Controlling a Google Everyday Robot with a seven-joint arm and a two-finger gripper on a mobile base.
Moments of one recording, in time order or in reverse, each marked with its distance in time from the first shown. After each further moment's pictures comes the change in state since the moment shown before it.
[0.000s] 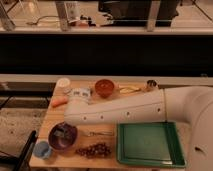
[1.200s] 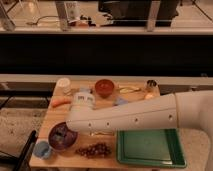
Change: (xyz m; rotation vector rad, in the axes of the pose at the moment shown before) arm 0.004 0.020 -0.023 0.008 -0.022 -0.026
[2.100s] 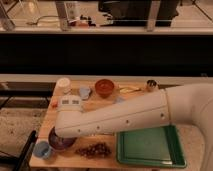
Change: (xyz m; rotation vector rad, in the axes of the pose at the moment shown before) arm -0.019 0.006 -0.014 0.057 0.064 -0.023
